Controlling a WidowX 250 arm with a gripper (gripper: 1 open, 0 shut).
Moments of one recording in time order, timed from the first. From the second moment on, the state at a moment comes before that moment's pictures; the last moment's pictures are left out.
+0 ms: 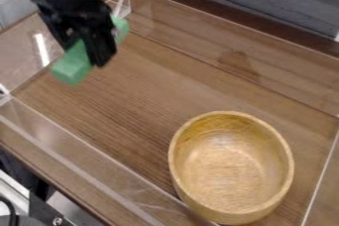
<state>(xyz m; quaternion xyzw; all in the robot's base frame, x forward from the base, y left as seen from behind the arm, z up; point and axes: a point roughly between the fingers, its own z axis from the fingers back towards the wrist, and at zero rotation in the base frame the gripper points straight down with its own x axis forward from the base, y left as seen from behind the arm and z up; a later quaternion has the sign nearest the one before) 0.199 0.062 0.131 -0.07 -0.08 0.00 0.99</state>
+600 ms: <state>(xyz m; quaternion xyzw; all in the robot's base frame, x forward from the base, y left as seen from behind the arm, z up) 0.208 0.038 0.098 -0.05 -0.08 -0.01 1.00</state>
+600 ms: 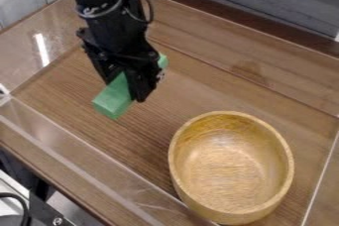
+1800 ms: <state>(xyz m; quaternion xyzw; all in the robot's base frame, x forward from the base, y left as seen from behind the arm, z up) 0.221 0.067 0.054 -0.05 -0.06 0.01 1.00</state>
